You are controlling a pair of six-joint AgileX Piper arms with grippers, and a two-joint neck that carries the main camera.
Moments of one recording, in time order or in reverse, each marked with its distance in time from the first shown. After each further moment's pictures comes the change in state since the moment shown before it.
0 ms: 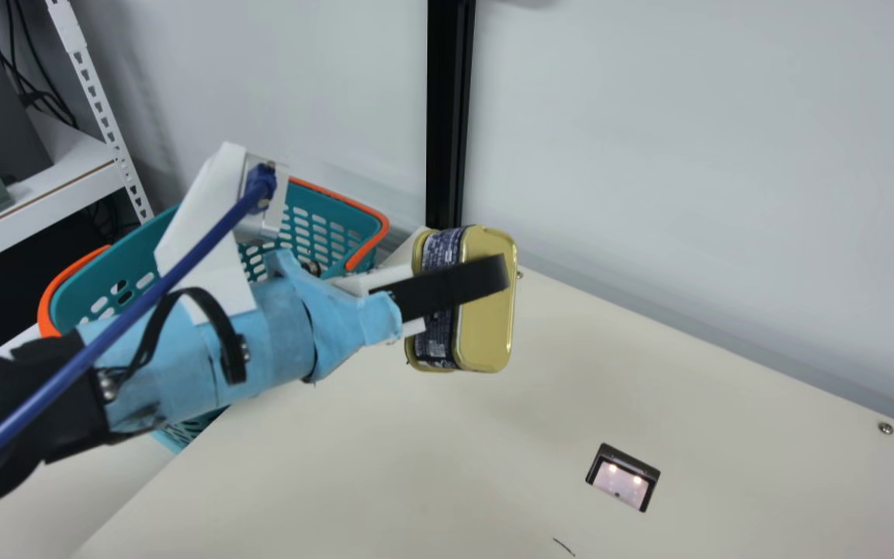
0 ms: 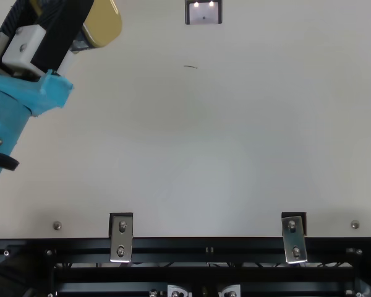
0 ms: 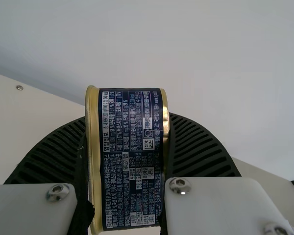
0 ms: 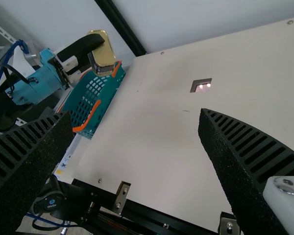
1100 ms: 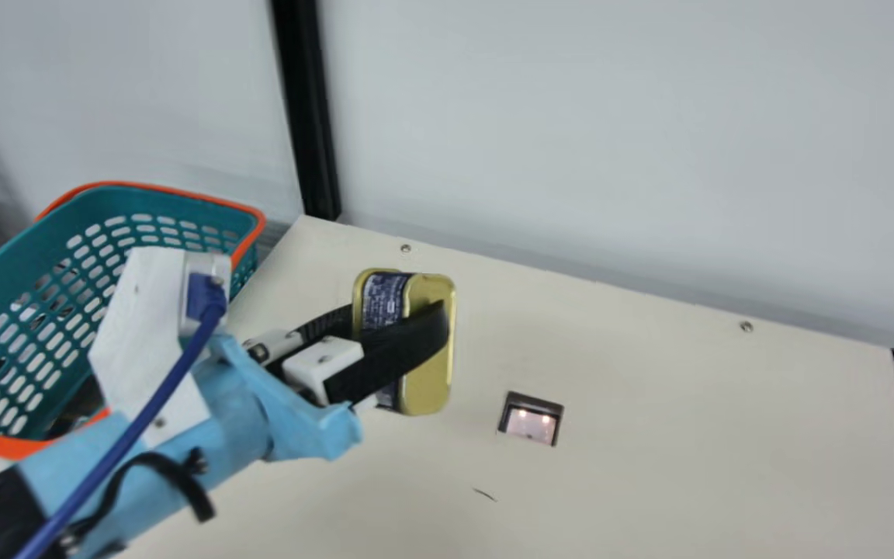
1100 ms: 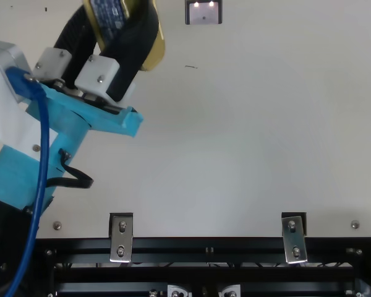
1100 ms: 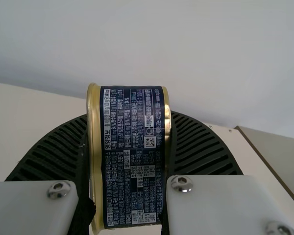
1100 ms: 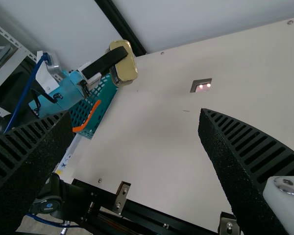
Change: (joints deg) left arm -13.3 5.5 7.0 10.3 -16.2 -3.6; right arm 0.0 0.0 0.0 0.0 0.0 0.0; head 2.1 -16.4
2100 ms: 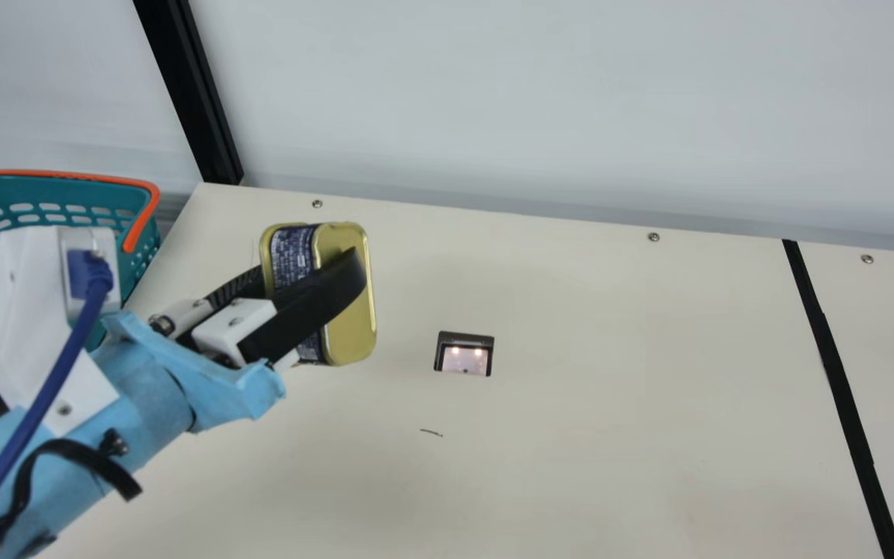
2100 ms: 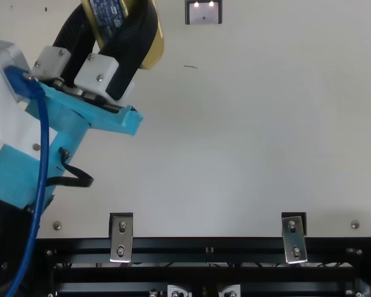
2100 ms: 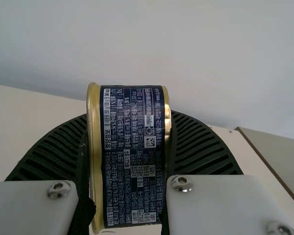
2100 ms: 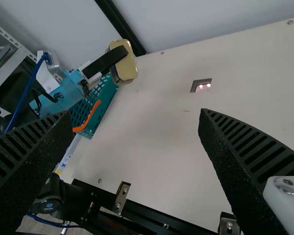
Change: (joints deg) left arm -0.3 0.6 0.0 0.5 -0.8 -0.3; right arm 0.0 0.0 0.0 0.0 0.0 0.0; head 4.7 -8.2
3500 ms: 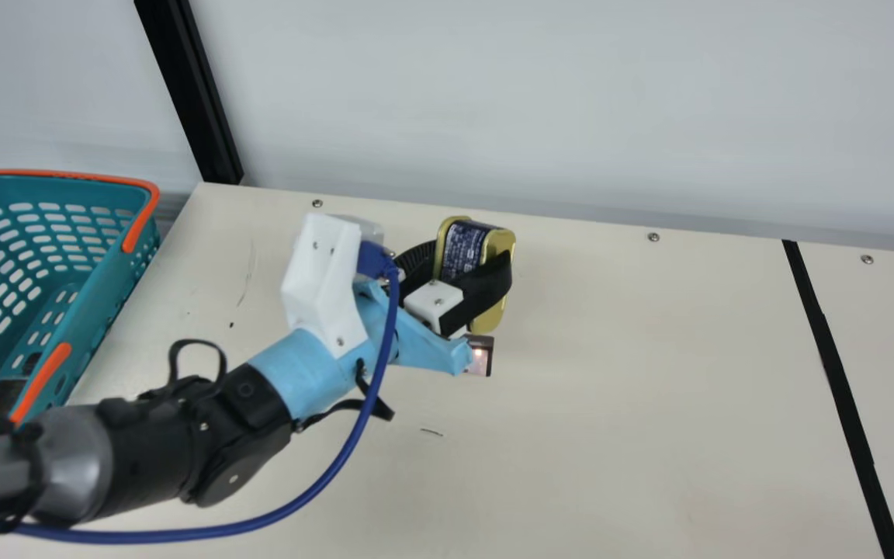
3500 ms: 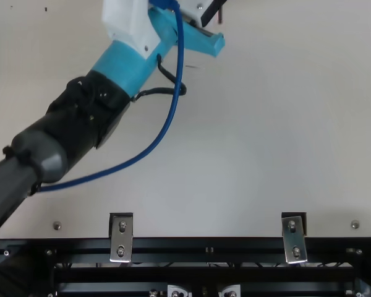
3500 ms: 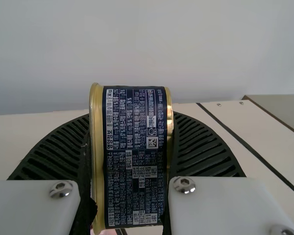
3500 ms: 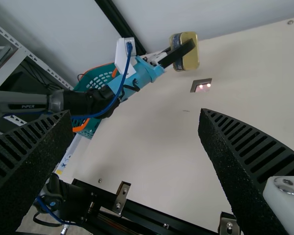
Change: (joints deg) left arm 4.4 43.7 -16.0 39.6 -26.6 -23.6; right arm 0.0 0.0 0.0 0.0 0.0 0.0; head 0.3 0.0
